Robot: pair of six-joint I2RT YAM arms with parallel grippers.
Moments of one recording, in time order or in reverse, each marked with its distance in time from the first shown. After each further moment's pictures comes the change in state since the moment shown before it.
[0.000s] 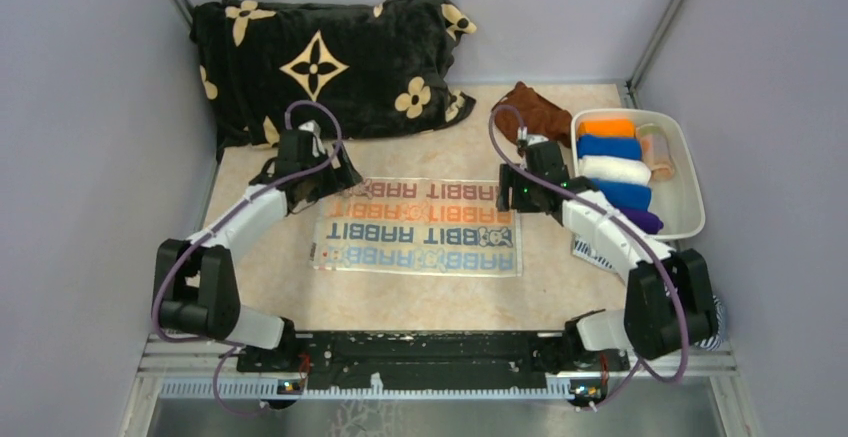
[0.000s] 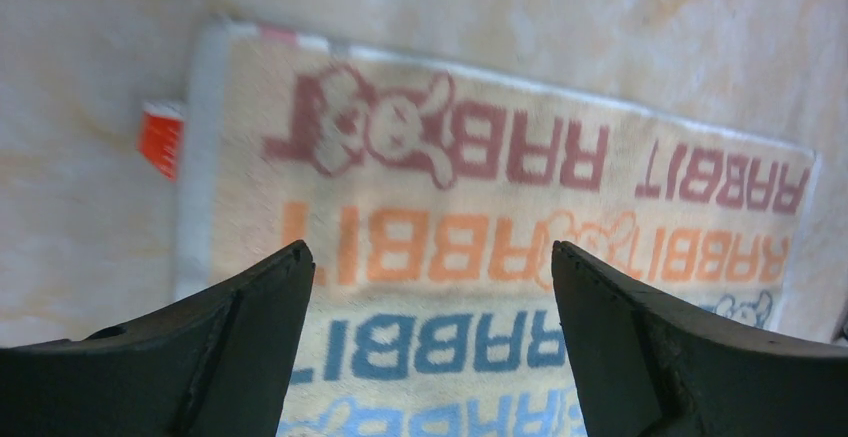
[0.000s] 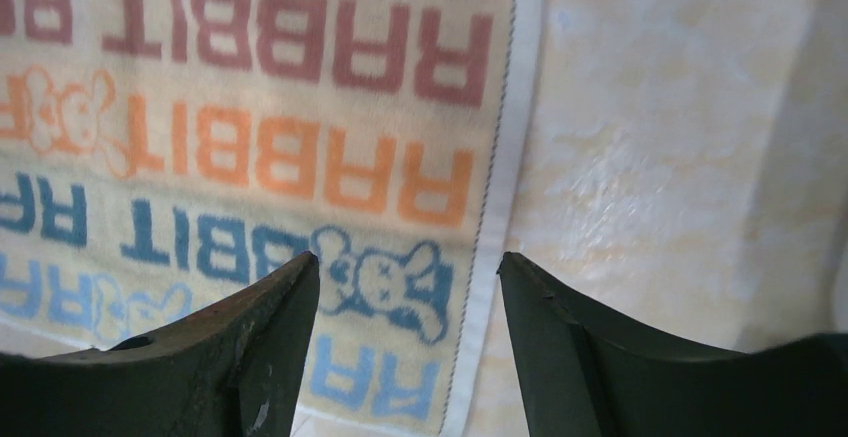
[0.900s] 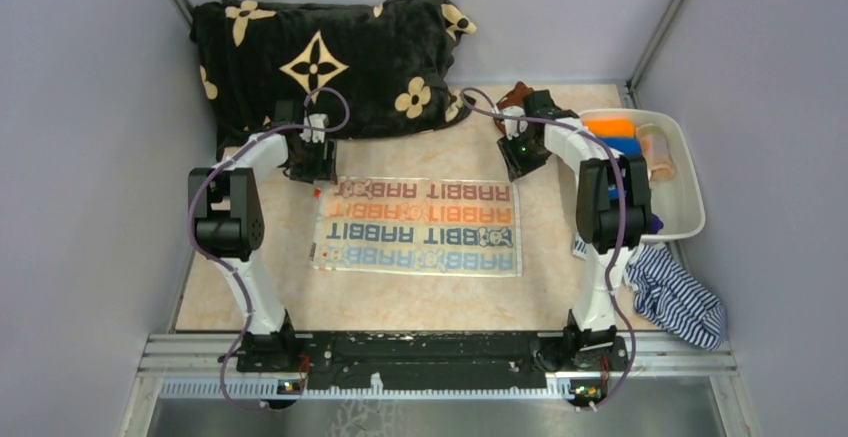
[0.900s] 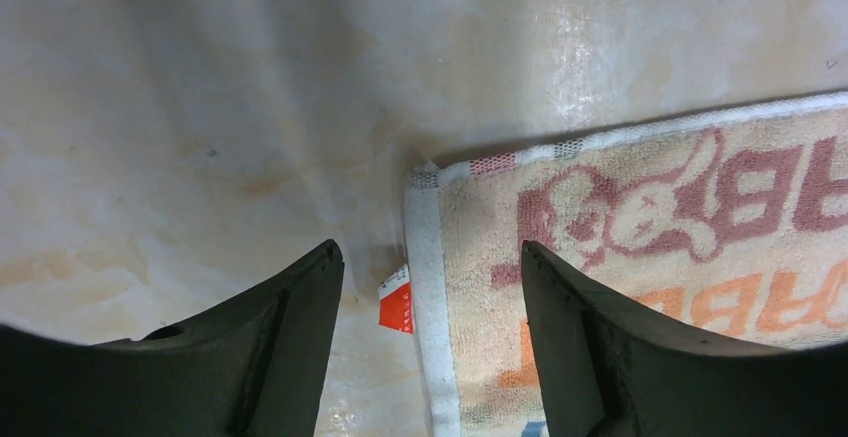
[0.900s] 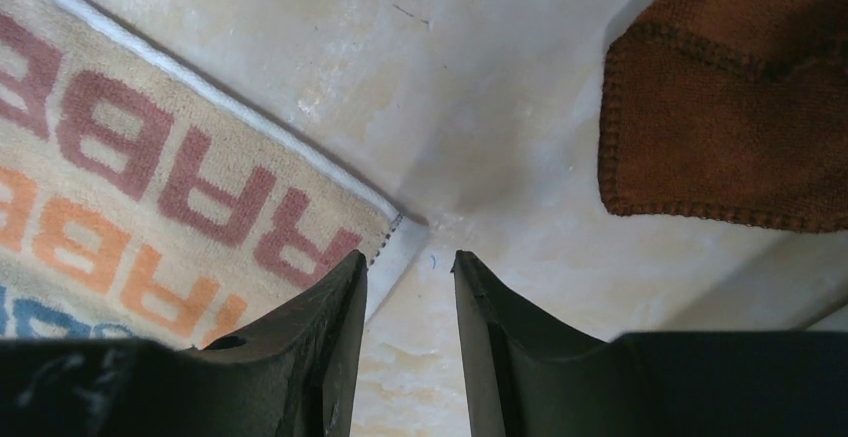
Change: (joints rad) left arm 0.204 0.490 0.509 -0.361 0.063 0.579; right arm -0.192 0.682 0.673 -0.272 -0.206 -0.660
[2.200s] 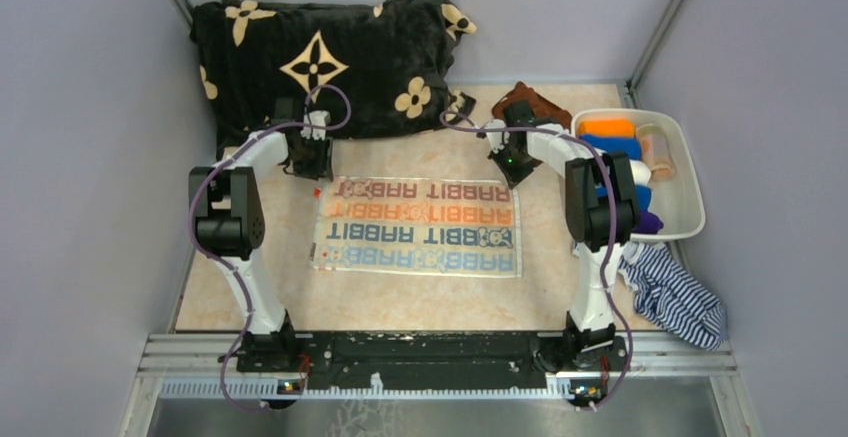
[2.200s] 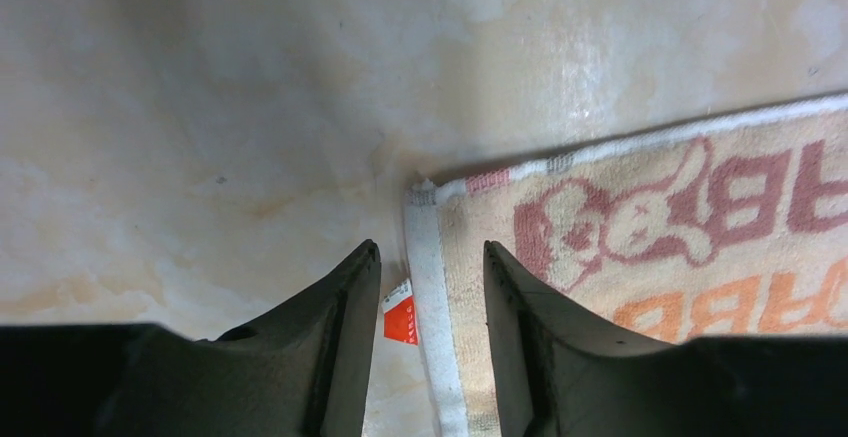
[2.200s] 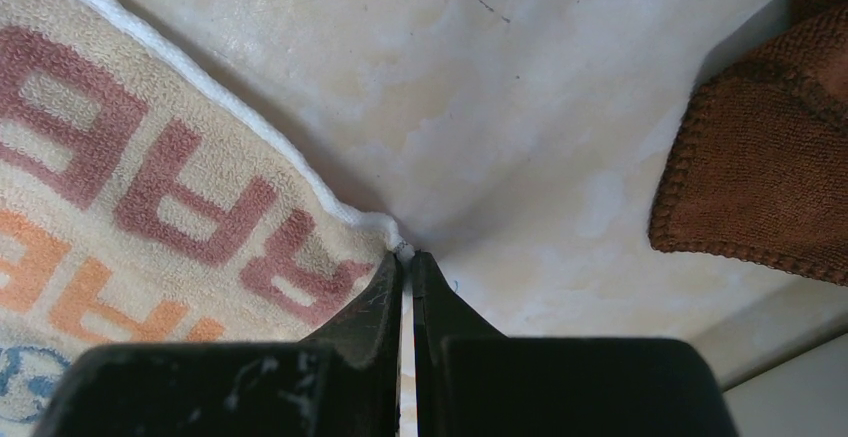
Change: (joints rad) left arm 0.000 0.020 0.022 -0.002 0.017 0.039; right arm 0.089 0.064 -0.011 -0.002 0.125 -0.119
